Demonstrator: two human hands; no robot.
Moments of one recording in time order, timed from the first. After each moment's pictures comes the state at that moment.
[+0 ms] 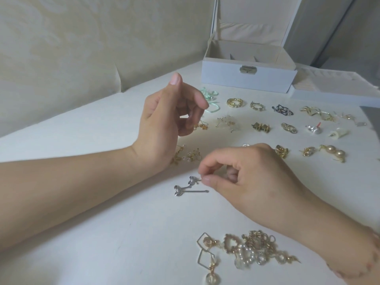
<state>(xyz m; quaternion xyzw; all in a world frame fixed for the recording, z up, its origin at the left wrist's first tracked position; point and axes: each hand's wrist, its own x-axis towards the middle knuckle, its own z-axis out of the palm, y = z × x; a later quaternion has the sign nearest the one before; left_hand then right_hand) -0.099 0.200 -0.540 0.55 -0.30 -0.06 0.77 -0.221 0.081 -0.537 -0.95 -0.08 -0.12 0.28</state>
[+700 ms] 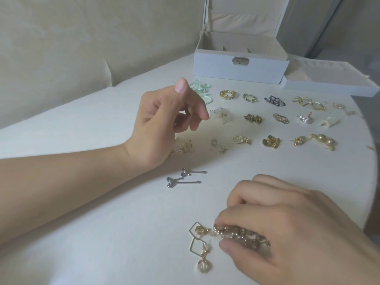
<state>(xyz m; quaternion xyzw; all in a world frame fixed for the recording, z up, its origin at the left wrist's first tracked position) -0.106 0.202 -0.547 0.55 -0.40 -0.04 0.73 -0.292 0.088 -0.531 -0.98 -0.10 -0.09 0.12</state>
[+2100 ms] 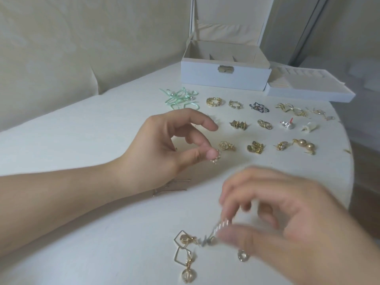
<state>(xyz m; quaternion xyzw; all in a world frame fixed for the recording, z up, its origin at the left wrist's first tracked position) -0.125 0.204 -0.541 0.70 -0.48 -0.03 0.53 -0.291 0.073 -0.523 -0.89 -0.06 -0.11 0.43</state>
